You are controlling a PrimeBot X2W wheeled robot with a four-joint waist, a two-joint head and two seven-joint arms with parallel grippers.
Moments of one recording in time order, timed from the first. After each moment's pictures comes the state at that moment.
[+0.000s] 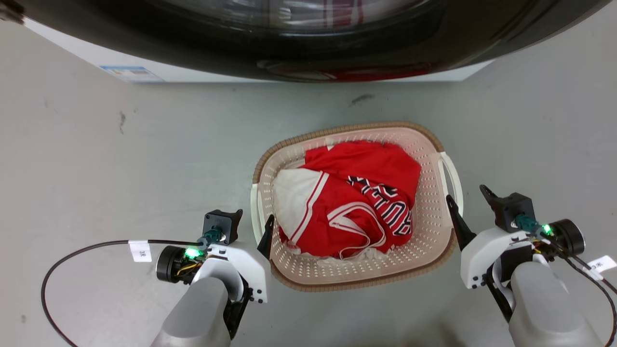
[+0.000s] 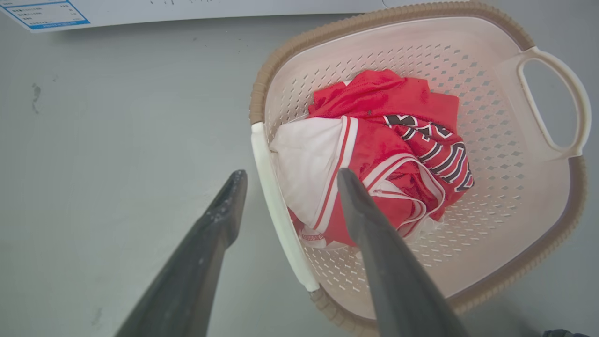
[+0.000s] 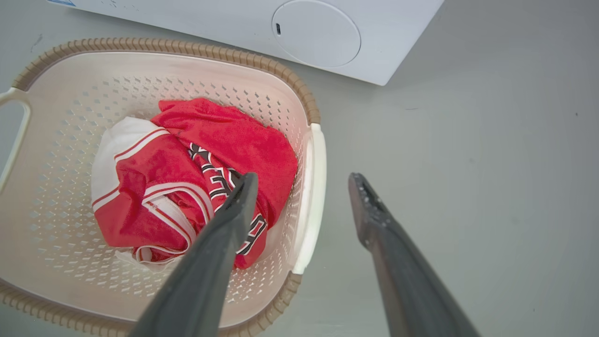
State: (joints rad) left arm -0.54 0.05 -0.34 0.96 -0.26 -0.08 -0.26; right arm -0.48 -0.10 0.04 0.82 -0.11 0.13 -0.26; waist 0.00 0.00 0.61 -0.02
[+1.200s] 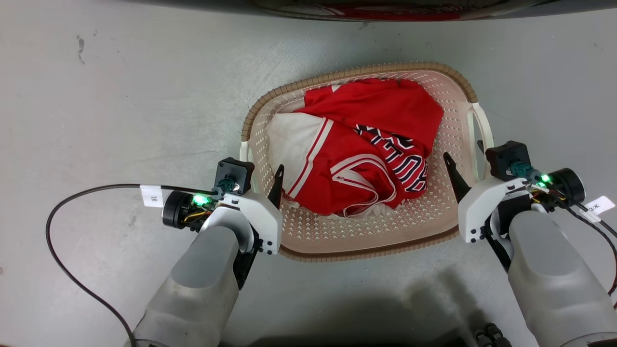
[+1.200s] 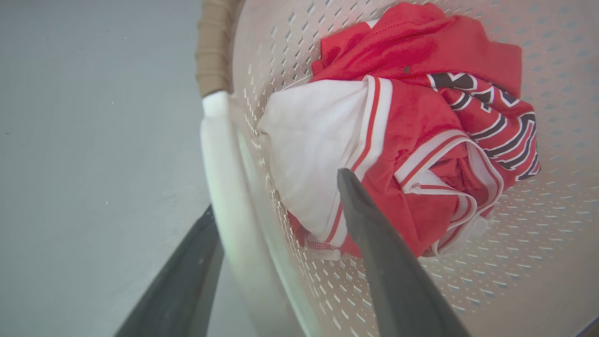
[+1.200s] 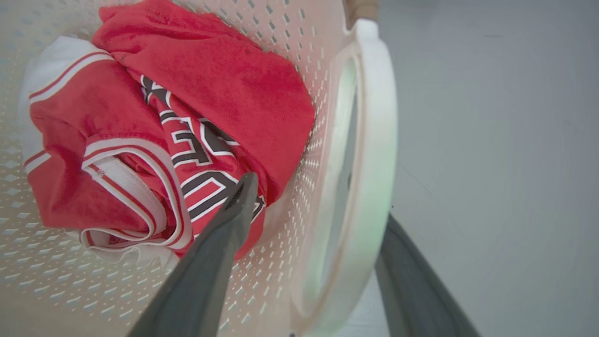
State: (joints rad) left arm -0.75 0.05 -0.48 1.04 -0.34 -0.05 -0.26; right arm -0.73 -0.11 0.08 1.04 -0.13 0.13 -0.26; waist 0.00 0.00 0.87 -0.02
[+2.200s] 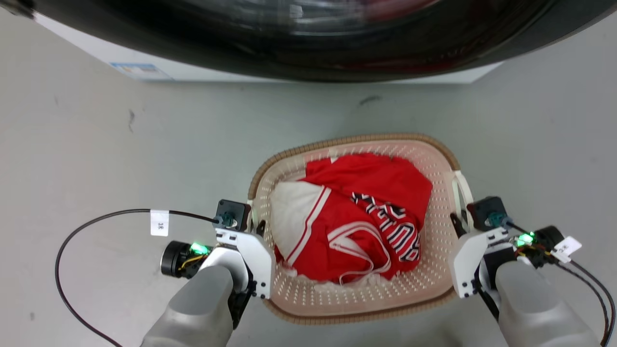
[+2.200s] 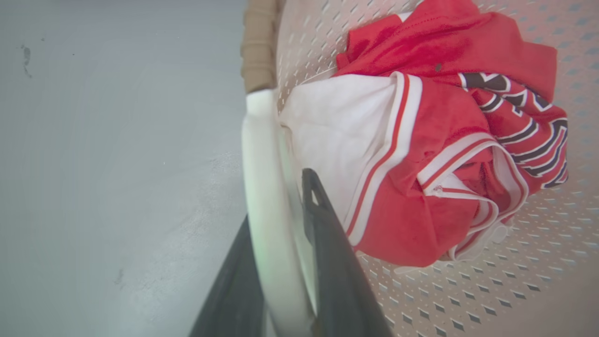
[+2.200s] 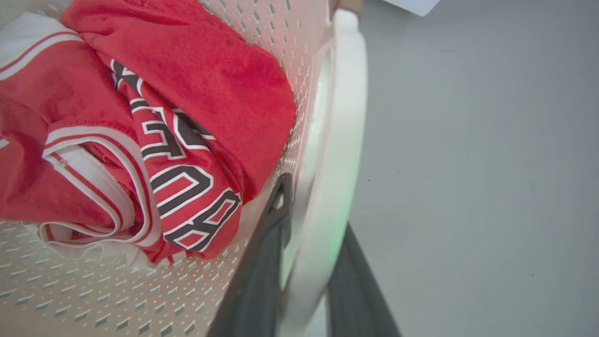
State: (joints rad) left arm -0.71 0.06 -0.68 1.18 -0.57 -0.07 -0.20; right arm -0.68 -0.09 0.15 1.23 -0.13 0.13 -0.26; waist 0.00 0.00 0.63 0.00
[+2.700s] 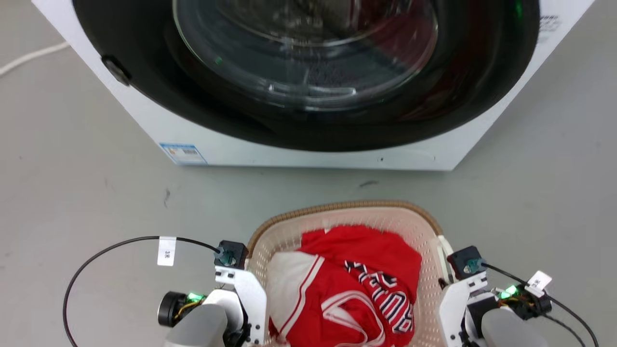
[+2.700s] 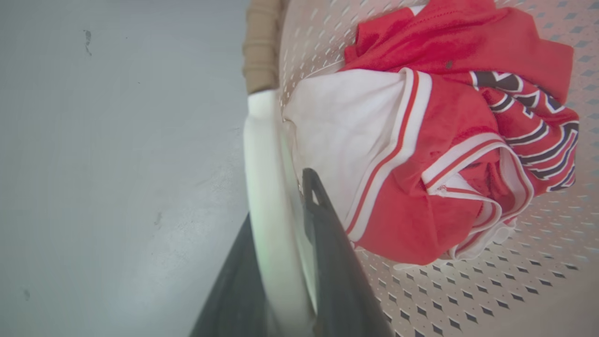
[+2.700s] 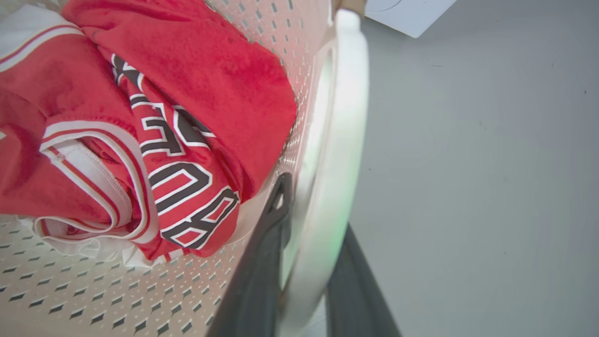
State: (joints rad) left arm -0.63 0.06 -0.76 1.25 -0.69 -0.10 -0.02; right arm -0.57 -0.06 0.29 1.29 -0.01 0.13 -0.15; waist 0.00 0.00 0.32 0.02
